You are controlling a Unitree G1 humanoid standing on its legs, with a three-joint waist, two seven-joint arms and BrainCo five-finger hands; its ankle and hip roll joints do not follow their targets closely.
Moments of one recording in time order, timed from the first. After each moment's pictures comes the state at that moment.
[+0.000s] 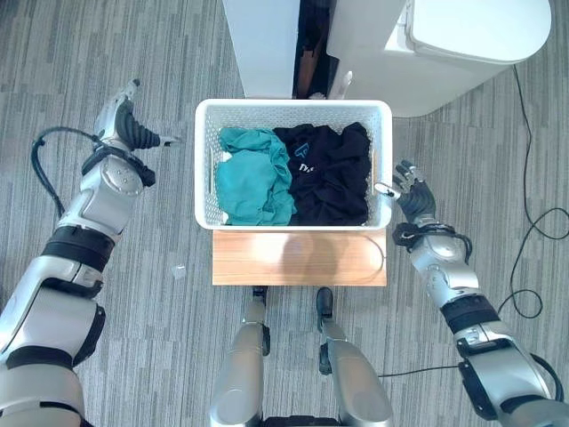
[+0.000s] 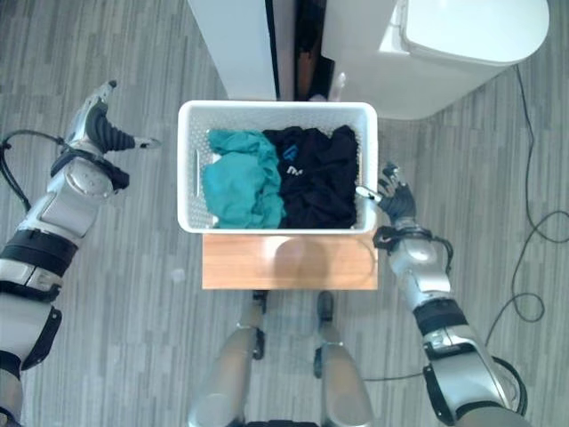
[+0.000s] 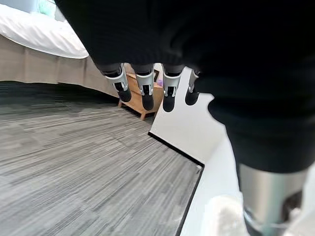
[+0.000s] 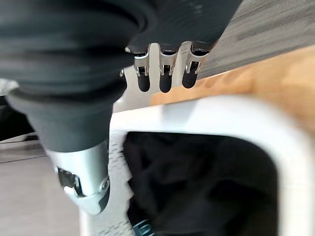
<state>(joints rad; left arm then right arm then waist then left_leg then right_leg) -1.03 0.79 -0.45 0.68 0.06 0.17 0.26 -0.59 -0.48 0.20 0.59 0.61 -0.07 -0.13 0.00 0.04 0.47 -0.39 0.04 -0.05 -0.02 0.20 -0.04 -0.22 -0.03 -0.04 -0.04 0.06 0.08</state>
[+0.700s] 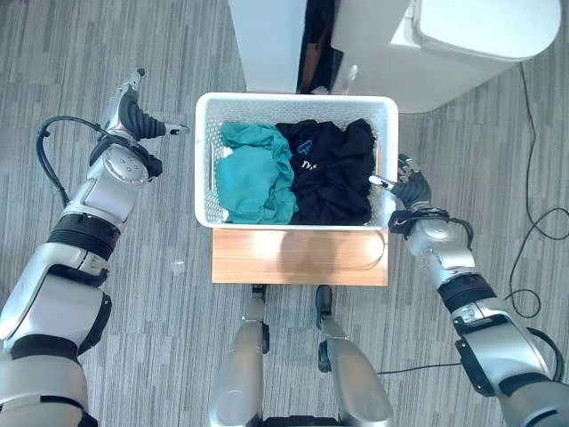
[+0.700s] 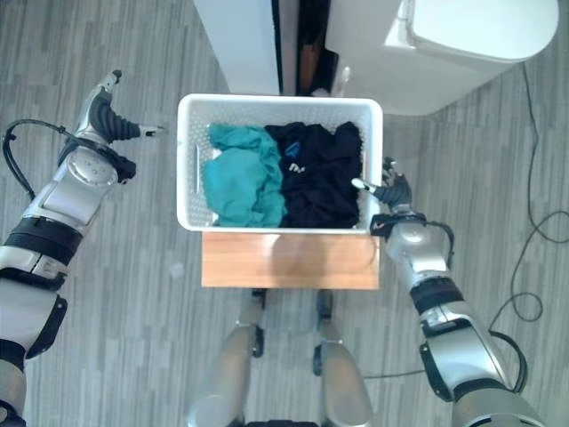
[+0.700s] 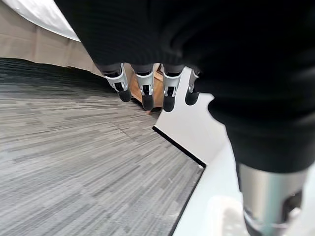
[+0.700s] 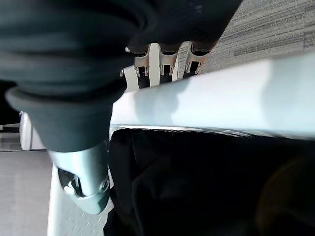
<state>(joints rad) -1.06 0.78 -0.49 0.73 -0.04 0.14 0.27 -0.78 -0.52 0.27 0.74 0.59 -0.02 -0.20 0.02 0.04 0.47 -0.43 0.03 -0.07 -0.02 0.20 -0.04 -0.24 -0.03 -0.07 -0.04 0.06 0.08</state>
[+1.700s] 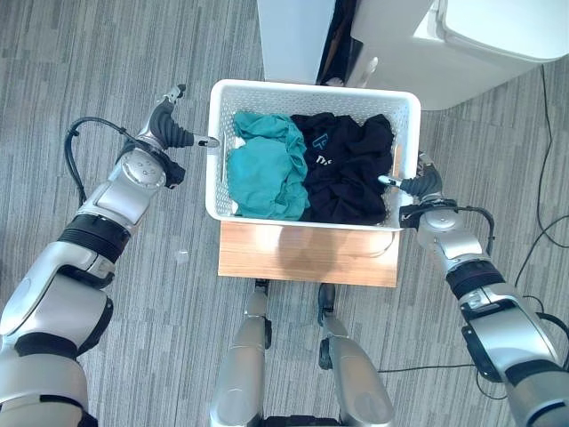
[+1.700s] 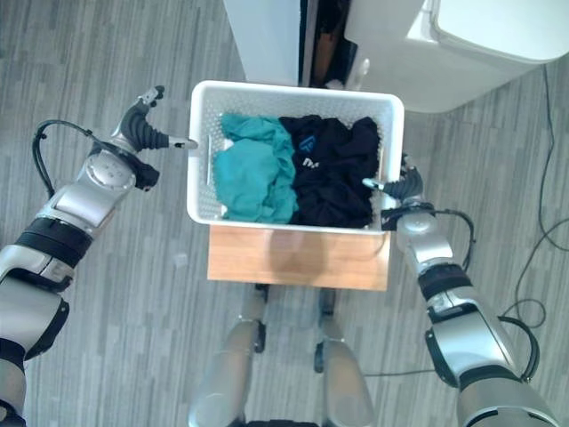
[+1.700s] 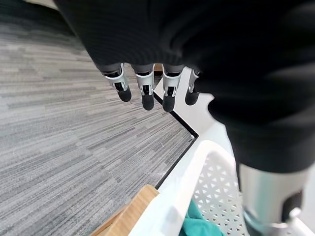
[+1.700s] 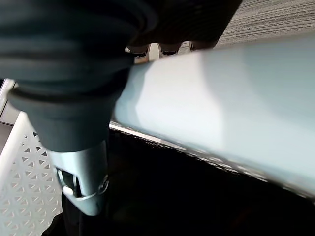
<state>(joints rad) -1.07 0.78 -0.62 0.66 -0.24 0.11 0.16 -0.83 -0.54 0.32 0.80 0.39 0.05 -0.27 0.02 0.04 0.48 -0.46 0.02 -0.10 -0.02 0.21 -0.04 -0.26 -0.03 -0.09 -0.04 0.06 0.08</state>
